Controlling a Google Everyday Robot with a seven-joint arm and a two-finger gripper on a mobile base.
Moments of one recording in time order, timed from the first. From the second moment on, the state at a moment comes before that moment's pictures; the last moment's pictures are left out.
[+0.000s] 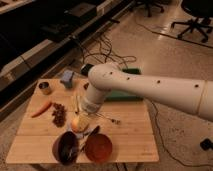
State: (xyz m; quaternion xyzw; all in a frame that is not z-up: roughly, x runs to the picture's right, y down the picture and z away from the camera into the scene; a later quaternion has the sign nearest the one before) arm -0.094 0.143 0.624 -0.44 -0.18 0.16 0.87
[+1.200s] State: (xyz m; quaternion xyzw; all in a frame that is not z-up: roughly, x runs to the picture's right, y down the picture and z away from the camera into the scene) arm -0.007 0.197 0.587 -0.51 0.02 0.20 0.84
